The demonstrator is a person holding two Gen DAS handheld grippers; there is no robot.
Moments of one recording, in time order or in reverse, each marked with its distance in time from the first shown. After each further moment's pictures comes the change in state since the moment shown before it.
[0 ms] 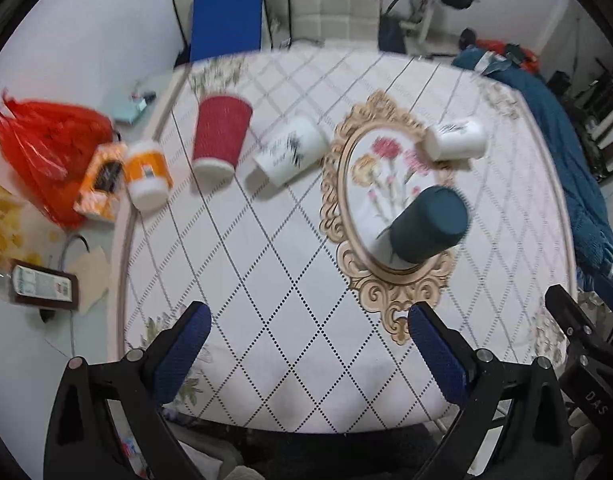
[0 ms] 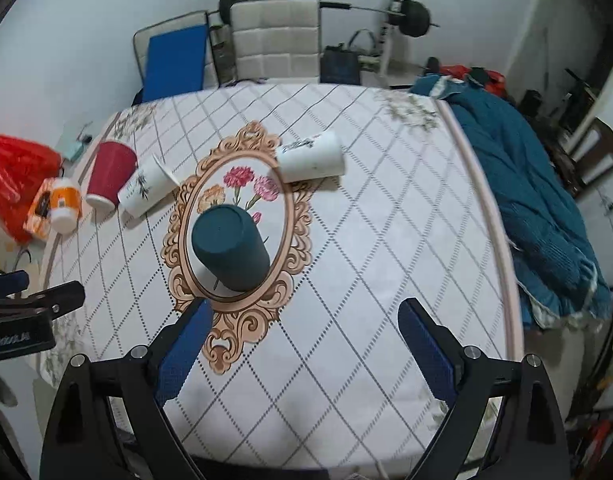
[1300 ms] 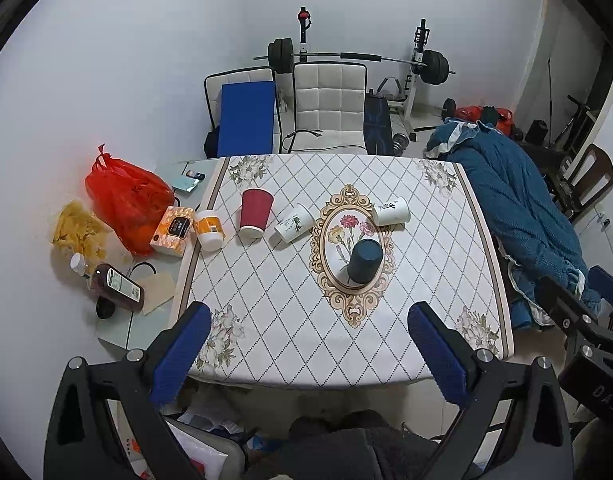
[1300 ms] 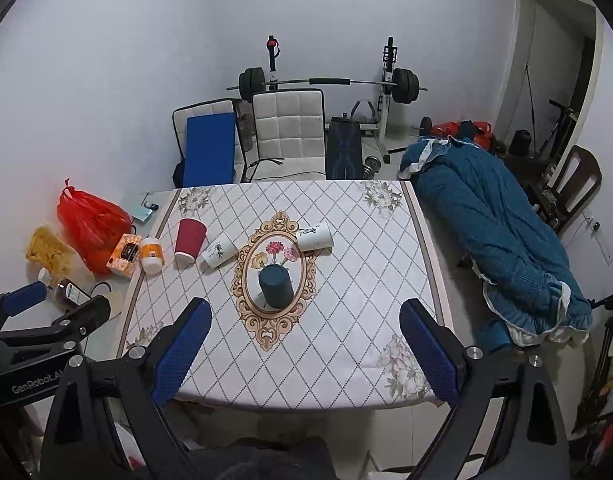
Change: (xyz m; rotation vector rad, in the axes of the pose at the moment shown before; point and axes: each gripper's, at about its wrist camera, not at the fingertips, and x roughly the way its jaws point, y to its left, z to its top) left arm -0.243 -0.021 -0.073 -0.025 -0.261 0.006; right arm -0.324 -0.027 -0.030 -0.005 -0.215 0.065
